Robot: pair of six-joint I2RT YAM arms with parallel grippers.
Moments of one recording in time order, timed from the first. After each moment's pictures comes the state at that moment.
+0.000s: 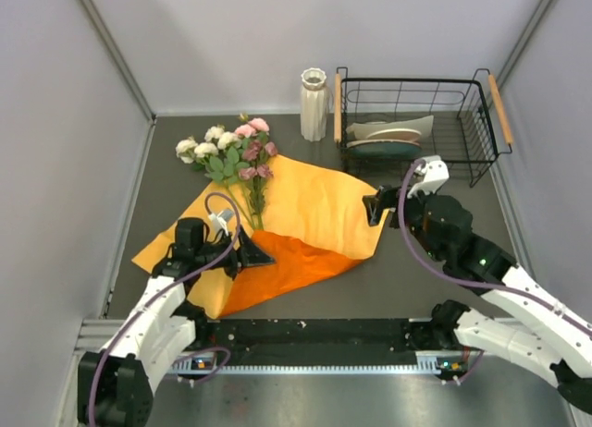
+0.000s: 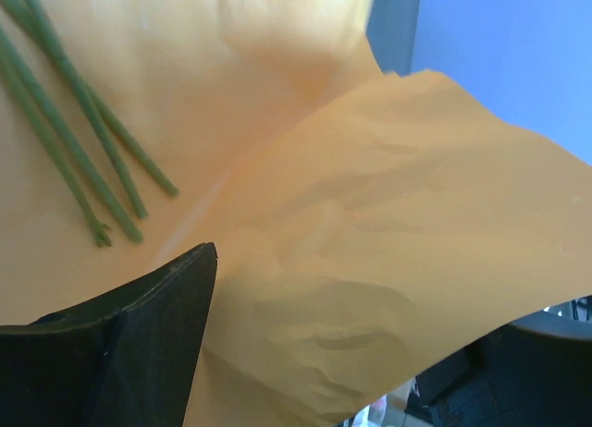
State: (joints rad) left arm -0.13 0.80 0.33 -0.27 0.91 -0.76; right arm 0.80 0.74 0.82 -0.37 0.45 0.32
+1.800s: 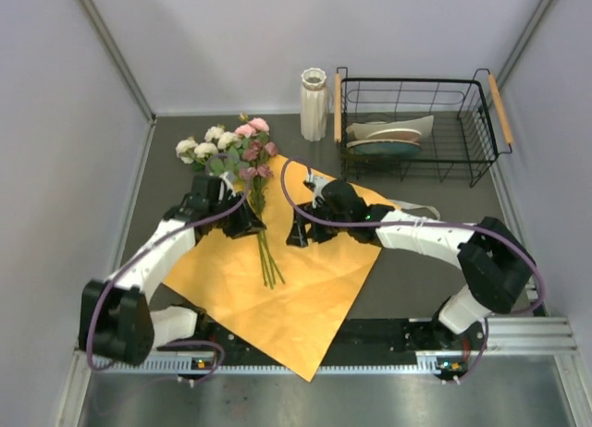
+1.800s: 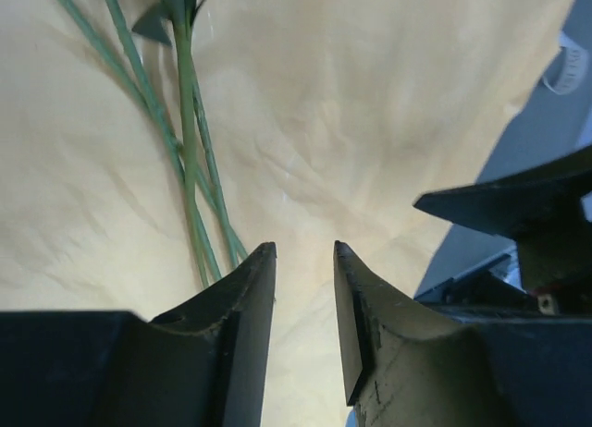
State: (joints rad) left arm -0.23 1.14 0.72 -0.43 0.44 -0.67; right arm 0.86 1.55 0.93 -0.06 -0.26 0.54
